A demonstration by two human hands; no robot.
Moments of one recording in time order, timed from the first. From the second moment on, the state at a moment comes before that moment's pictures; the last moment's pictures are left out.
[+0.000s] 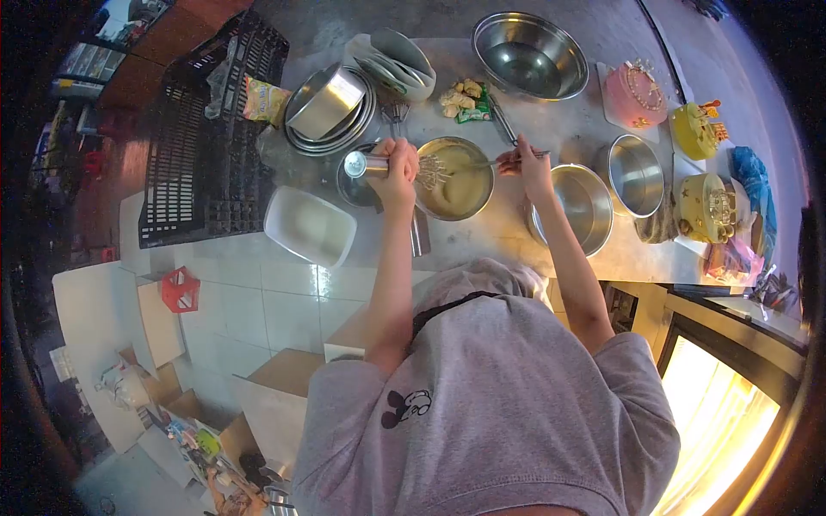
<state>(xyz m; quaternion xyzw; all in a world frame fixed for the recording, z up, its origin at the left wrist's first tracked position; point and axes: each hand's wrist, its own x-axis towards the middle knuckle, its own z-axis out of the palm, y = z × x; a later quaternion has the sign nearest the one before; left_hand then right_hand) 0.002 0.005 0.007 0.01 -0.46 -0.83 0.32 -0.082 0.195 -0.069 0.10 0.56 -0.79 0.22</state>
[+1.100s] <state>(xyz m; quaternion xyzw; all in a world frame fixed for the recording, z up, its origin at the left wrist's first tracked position) 0.016 -0.050 0.013 0.22 -0.32 -0.78 0.49 -0.089 0.209 -0.071 0.04 0.61 -0.75 0.26</state>
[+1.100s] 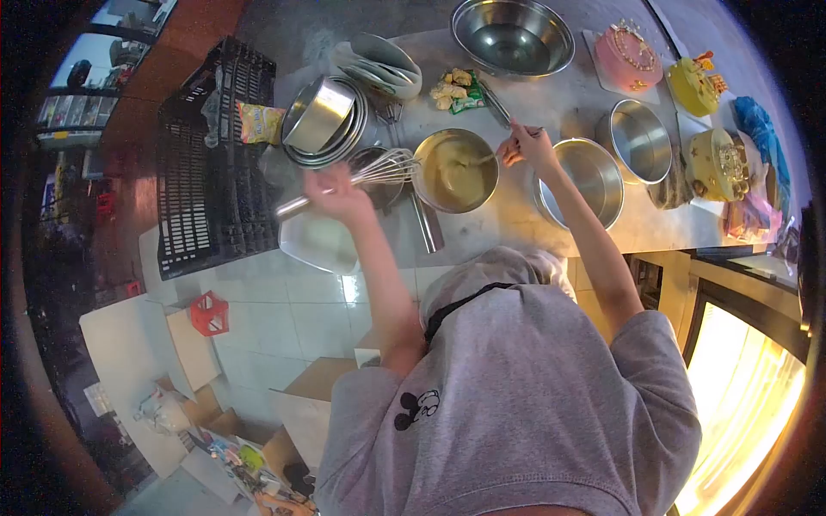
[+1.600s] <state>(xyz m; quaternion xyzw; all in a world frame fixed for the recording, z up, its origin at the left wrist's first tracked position) 0.021 -0.044 0.005 0.25 -0.28 -0.82 0.42 -0.091 0.208 -0.066 0.04 0.64 -0.68 0.35</state>
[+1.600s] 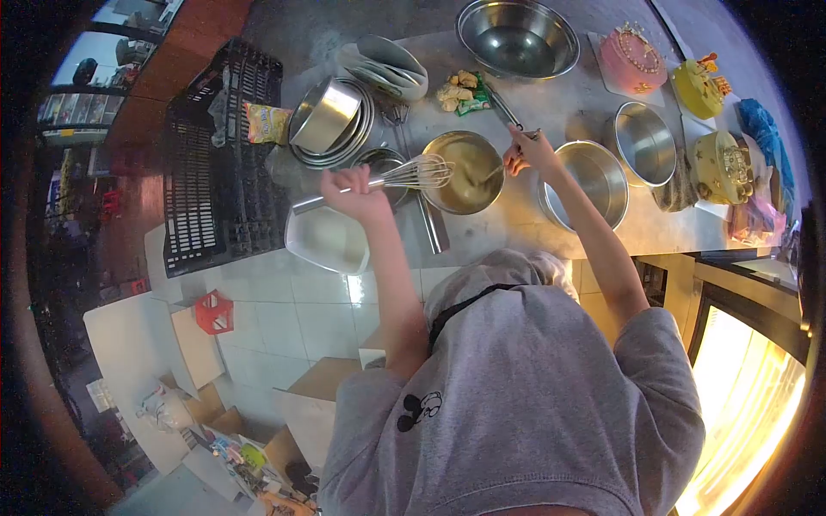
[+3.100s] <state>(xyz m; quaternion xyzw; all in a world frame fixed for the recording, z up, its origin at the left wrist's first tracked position) 0.011 -0.013 0.007 0.18 -0.37 -0.83 0.38 -0.096 0.197 -0.077 0.07 0.60 -0.71 0.36</state>
